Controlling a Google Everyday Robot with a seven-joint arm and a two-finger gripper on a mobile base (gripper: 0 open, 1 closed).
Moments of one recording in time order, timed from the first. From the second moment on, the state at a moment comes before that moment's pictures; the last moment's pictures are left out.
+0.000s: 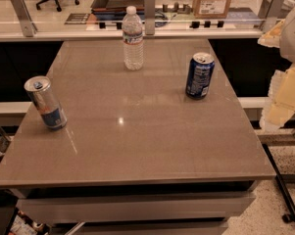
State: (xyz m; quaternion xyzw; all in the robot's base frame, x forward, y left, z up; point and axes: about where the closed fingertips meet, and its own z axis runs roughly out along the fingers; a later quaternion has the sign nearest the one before) arm 0.438 -0.213 0.989 -0.60 0.78 -0.05 0.18
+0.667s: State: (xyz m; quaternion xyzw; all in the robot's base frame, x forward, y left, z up) arm 0.447 -0.209 0.987 -0.60 0.78 -0.04 0.20
